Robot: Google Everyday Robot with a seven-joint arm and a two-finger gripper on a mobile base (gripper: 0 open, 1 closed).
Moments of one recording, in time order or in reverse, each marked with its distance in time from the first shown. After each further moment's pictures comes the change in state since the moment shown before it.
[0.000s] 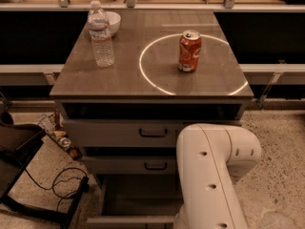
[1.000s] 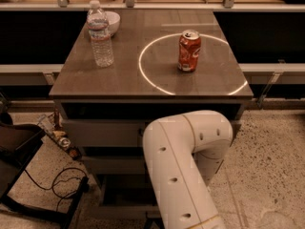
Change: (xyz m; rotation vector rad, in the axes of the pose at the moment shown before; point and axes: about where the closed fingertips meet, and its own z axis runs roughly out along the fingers) arm 0.016 -0.065 -0.035 0.165 0.039 0.040
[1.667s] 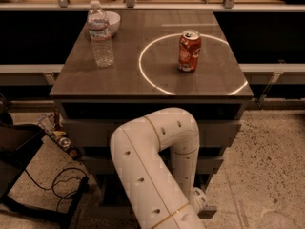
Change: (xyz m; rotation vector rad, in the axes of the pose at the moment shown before) arm -0.023 -0.011 -0.004 0.137 0.008 0.016
